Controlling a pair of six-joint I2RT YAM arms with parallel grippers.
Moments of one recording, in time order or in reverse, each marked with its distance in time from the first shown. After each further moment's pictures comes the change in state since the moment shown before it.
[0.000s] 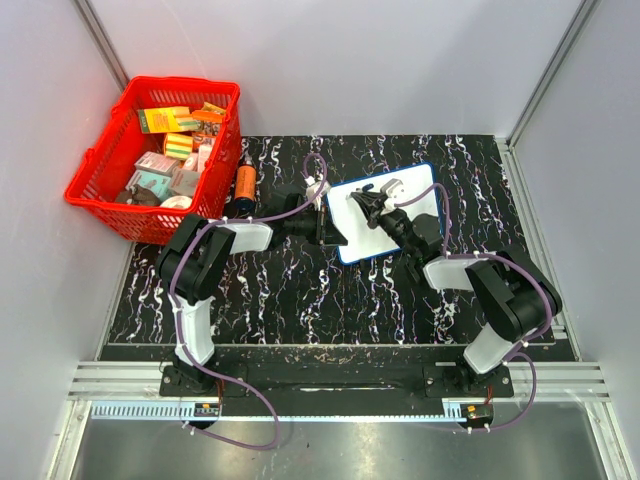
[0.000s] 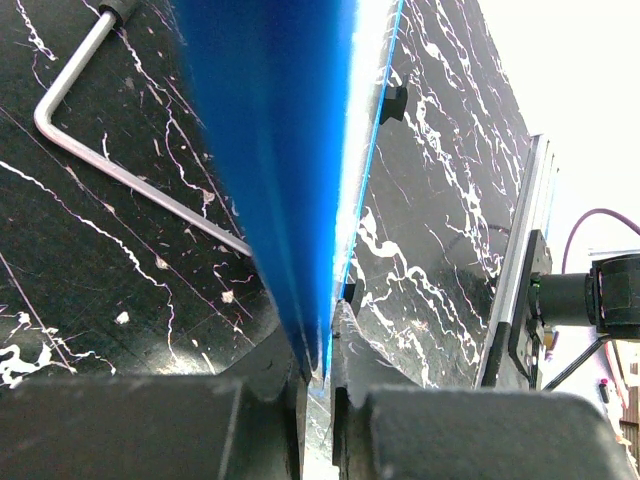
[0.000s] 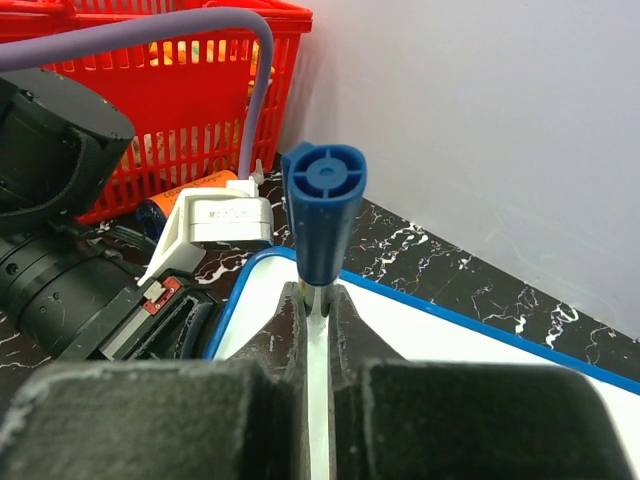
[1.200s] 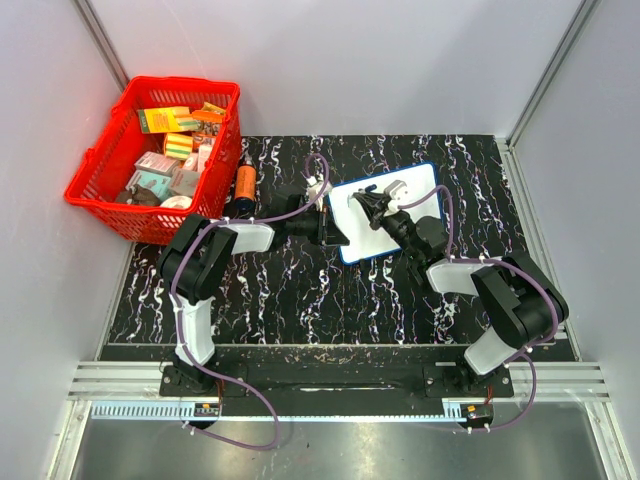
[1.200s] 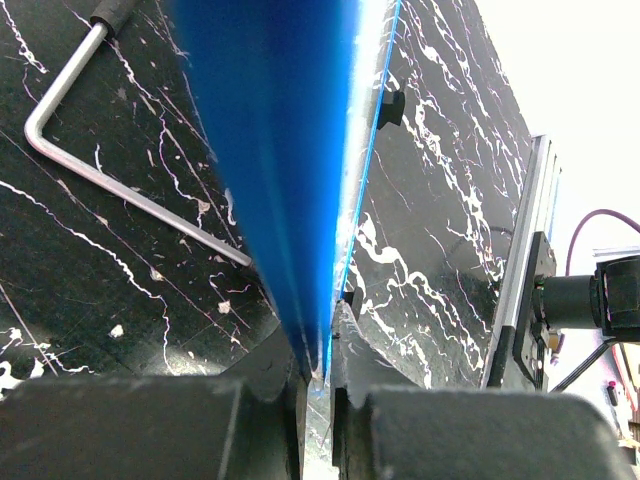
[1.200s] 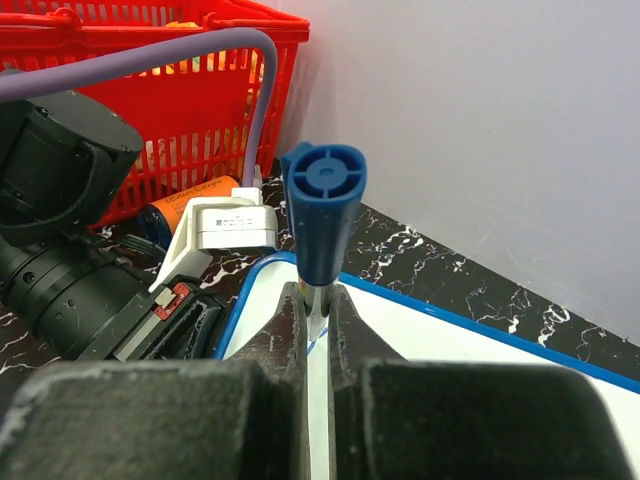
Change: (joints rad) left arm -0.011 0.007 0.000 0.024 -0.010 0.000; right arm 0.000 -0.049 -0.031 -0.007 0.003 0.001
